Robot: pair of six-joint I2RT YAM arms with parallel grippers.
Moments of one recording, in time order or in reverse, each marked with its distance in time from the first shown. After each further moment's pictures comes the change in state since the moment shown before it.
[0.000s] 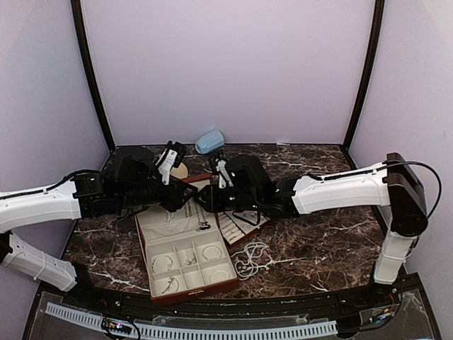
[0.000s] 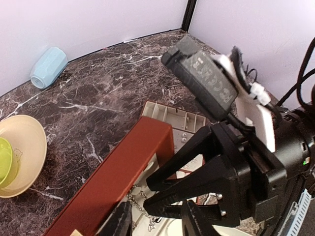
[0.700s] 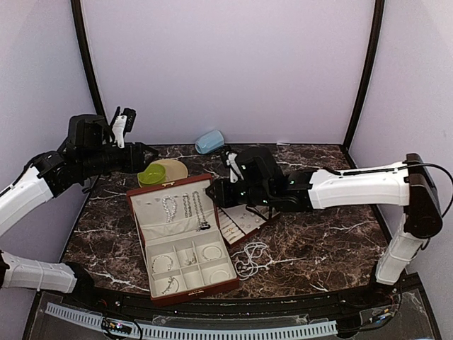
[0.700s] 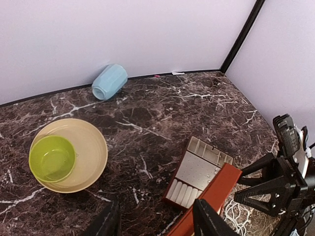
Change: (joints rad) left arm 0.338 -0.161 0.132 -0.195 0.161 -0.020; right arm -0.008 -0.139 -0.034 -0.128 0.105 -0.107
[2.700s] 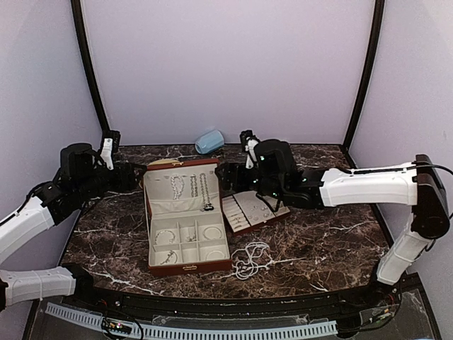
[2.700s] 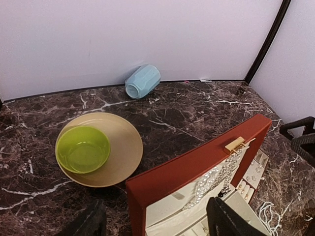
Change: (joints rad) left arm 0.174 -0.159 -0.311 0.222 0.025 0.063; right arm -0.045 -0.015 -0.059 0.143 0.206 -0.002
